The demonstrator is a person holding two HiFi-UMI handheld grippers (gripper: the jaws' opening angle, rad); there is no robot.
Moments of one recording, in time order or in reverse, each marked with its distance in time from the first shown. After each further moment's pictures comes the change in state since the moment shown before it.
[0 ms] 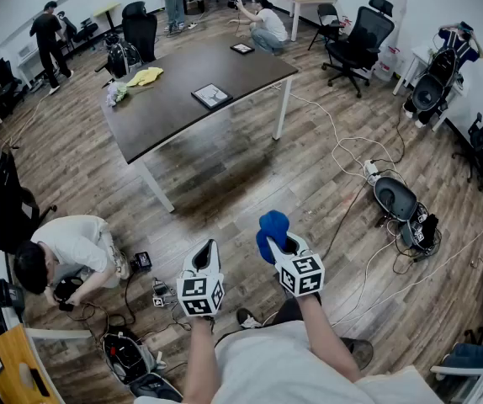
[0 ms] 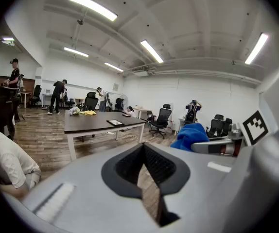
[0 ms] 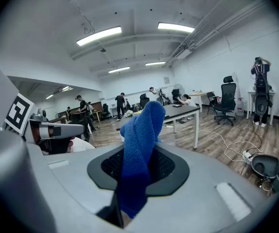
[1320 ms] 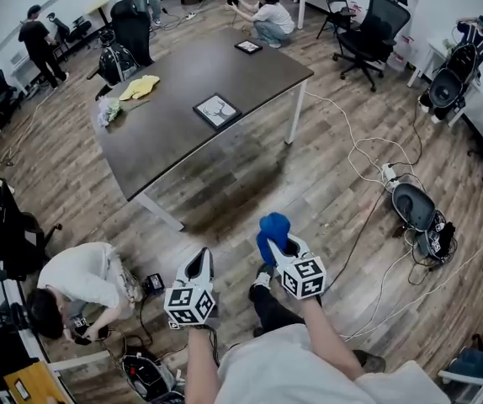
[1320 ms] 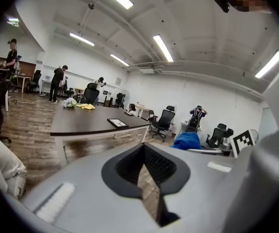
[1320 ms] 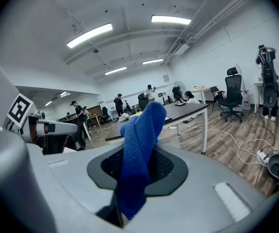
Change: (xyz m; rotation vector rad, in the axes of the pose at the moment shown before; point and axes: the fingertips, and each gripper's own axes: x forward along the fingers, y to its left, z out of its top) left arm 0.156 0.118 0.063 -0.118 0.027 -0.037; right arm 0.199 -0.059 0.060 0.058 -0.010 0.036
